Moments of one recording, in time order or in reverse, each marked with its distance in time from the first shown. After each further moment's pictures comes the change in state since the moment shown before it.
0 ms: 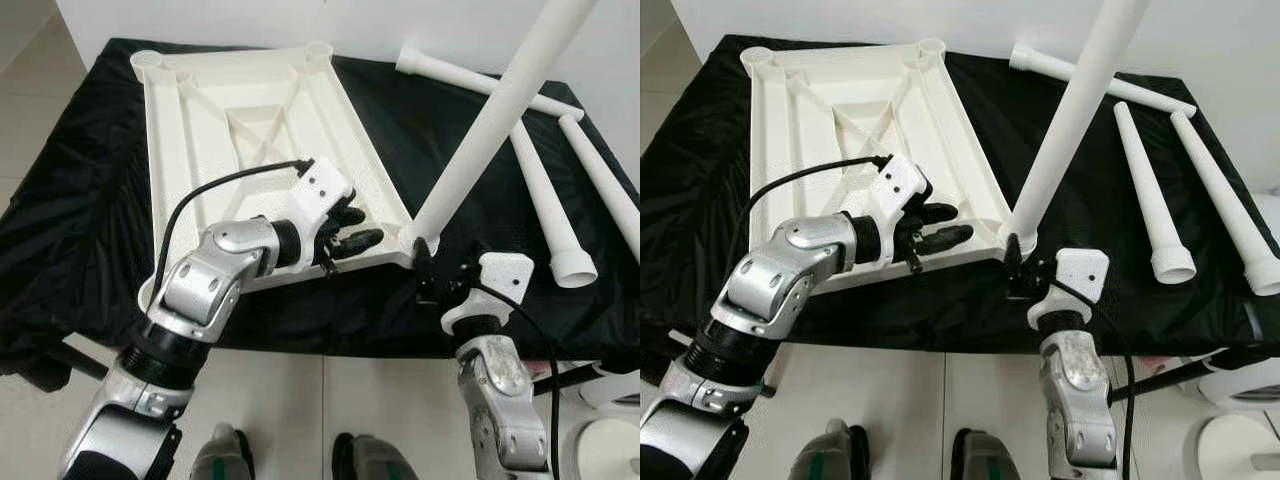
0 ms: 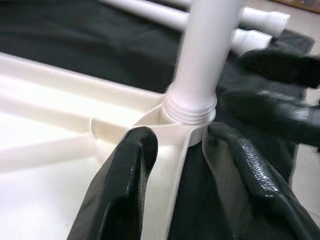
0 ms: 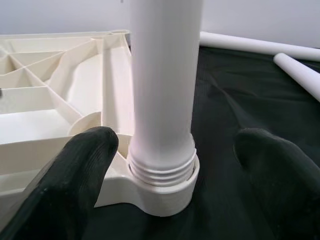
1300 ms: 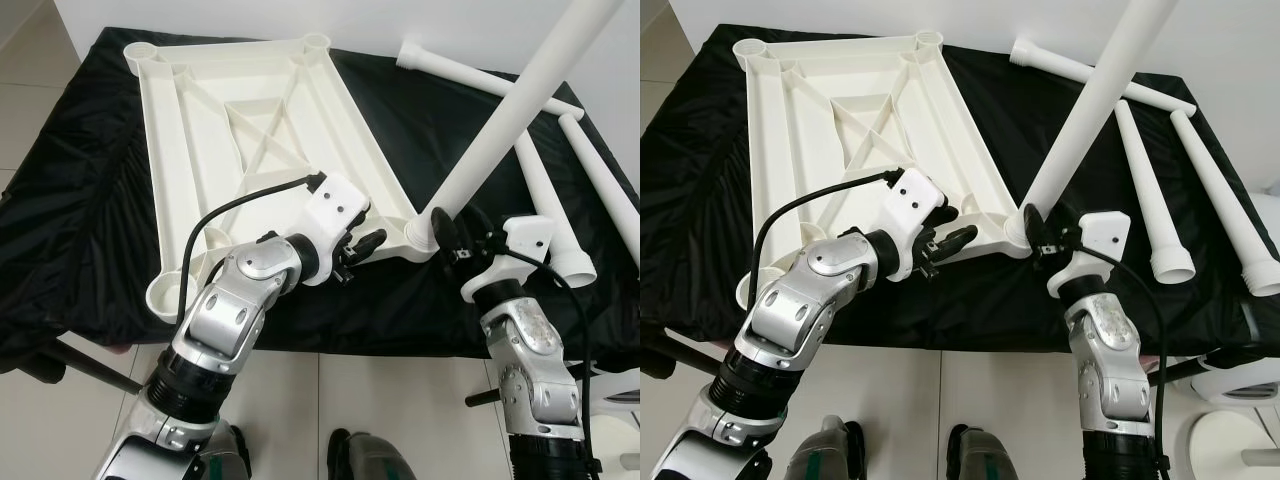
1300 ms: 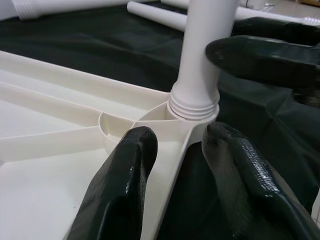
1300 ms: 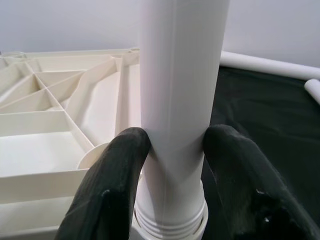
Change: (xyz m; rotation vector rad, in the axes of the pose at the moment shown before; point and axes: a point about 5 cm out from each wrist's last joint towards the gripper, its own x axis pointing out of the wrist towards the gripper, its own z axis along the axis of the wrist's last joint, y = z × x) left arm 0.002 -0.029 0.011 0.048 -0.061 0.159; right arm 0.043 -0.029 0.018 0.011 -0.043 0.137
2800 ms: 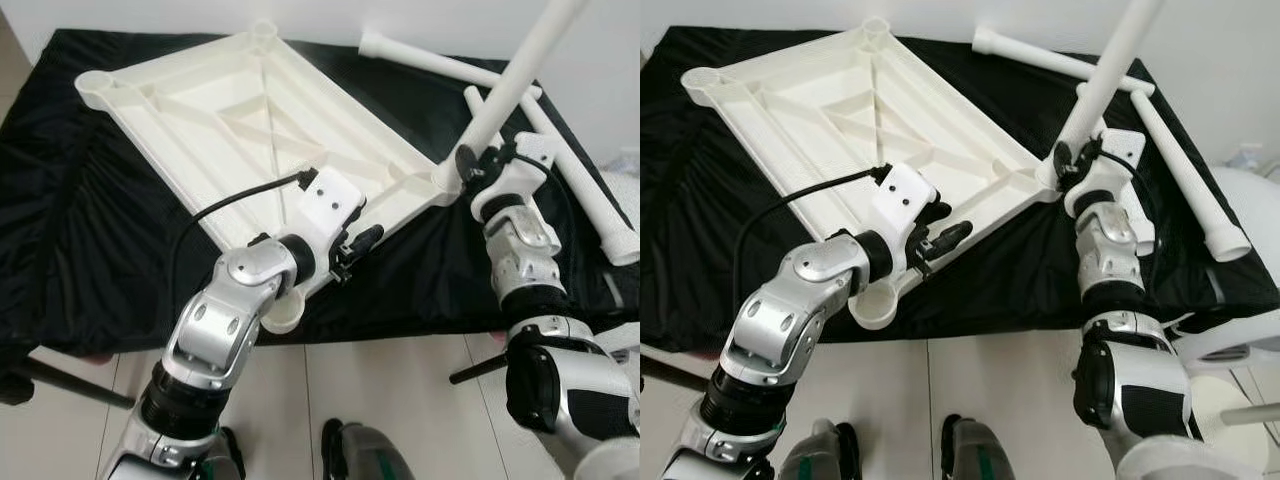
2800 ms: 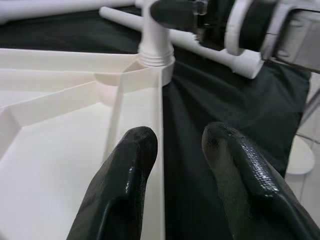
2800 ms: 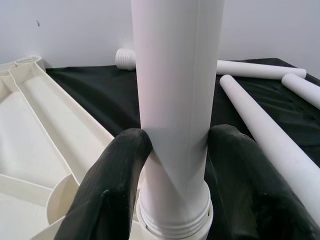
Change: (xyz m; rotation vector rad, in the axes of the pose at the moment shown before) left arm -0.010 -0.005 0.006 -0.028 0.002 0.028; right arm 0.108 -0.035 -0.006 0.040 0.029 -0.109
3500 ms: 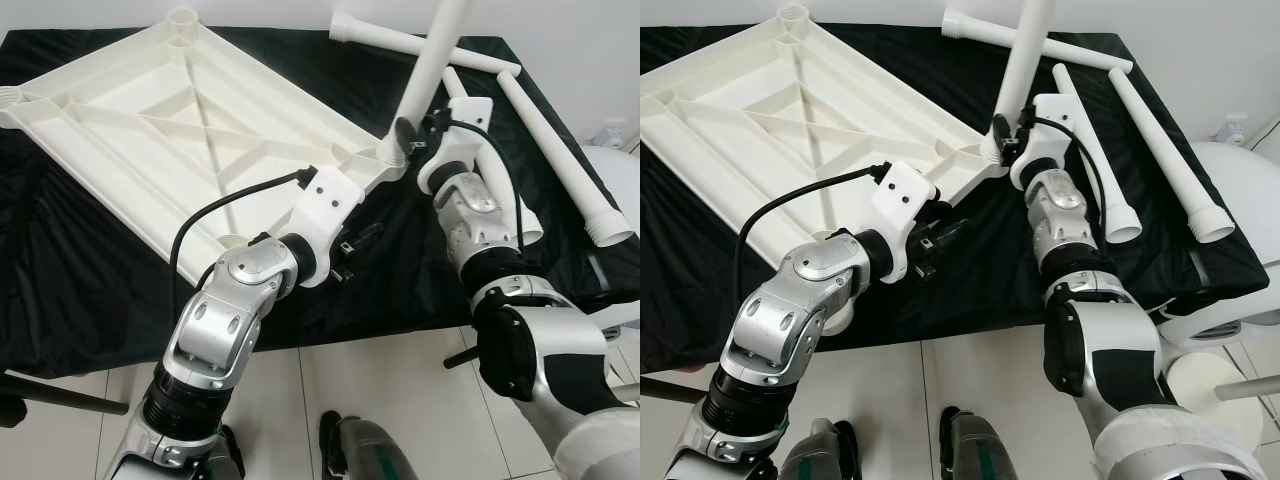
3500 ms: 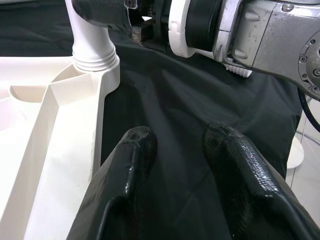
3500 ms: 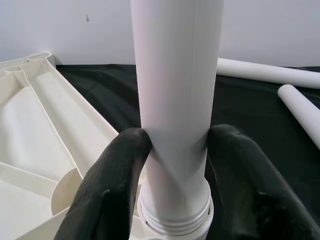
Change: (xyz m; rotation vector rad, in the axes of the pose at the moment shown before) left arm 0.000 0.000 0.001 -0.022 0.005 0.004; right arm 0.026 0.068 0.009 -0.016 -0.009 0.187
